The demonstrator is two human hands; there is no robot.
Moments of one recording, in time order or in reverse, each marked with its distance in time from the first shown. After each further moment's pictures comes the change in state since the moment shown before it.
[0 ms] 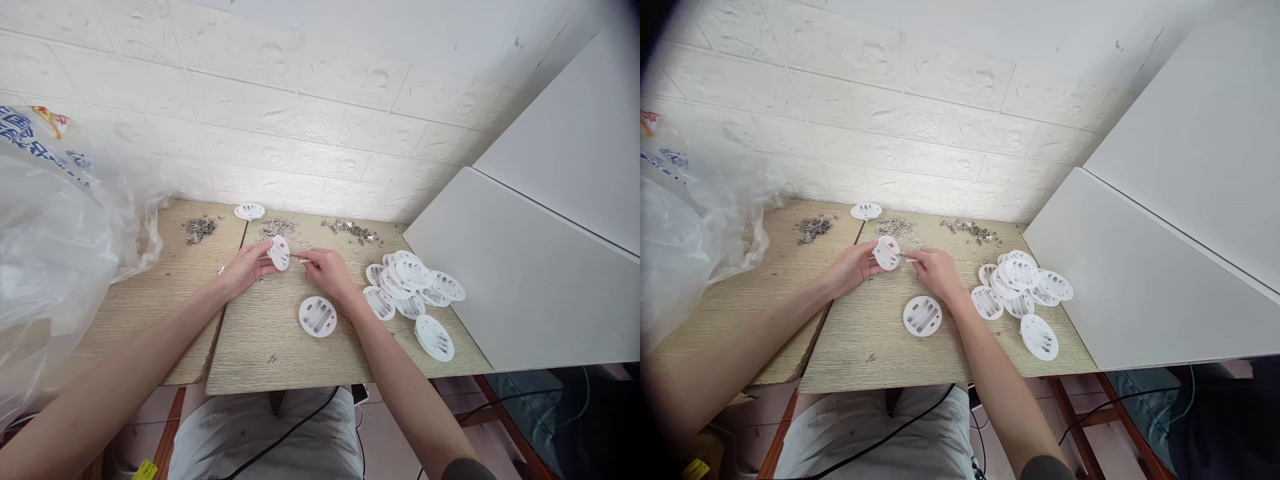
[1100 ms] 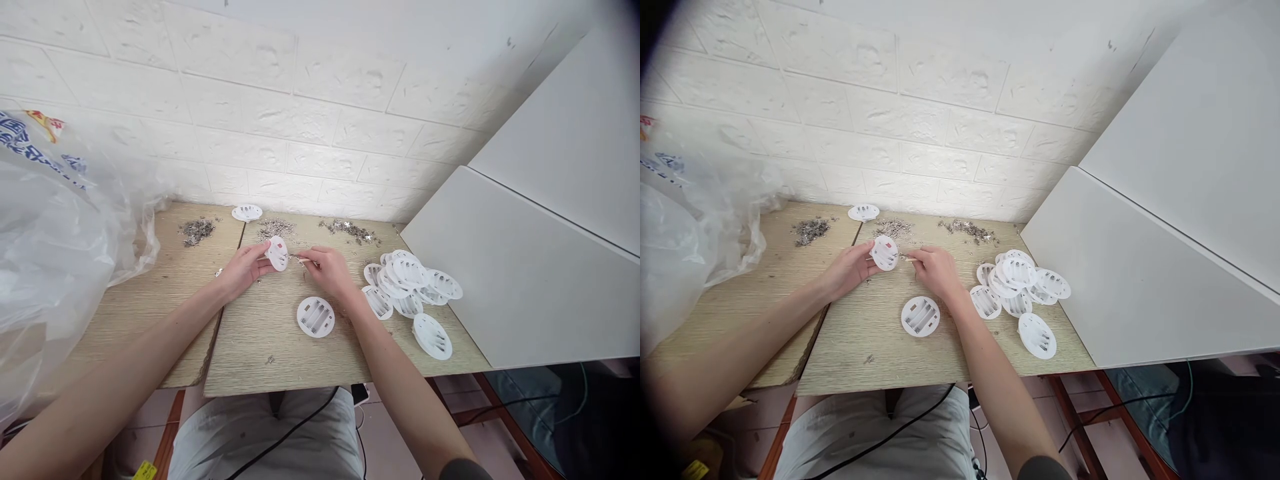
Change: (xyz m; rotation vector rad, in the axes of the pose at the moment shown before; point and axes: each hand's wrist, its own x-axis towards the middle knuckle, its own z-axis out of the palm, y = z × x) left_hand -0.002 0.000 0.002 0.001 0.020 0.028; right_hand 0.000 0.002 -0.002 -0.046 0.037 0.009
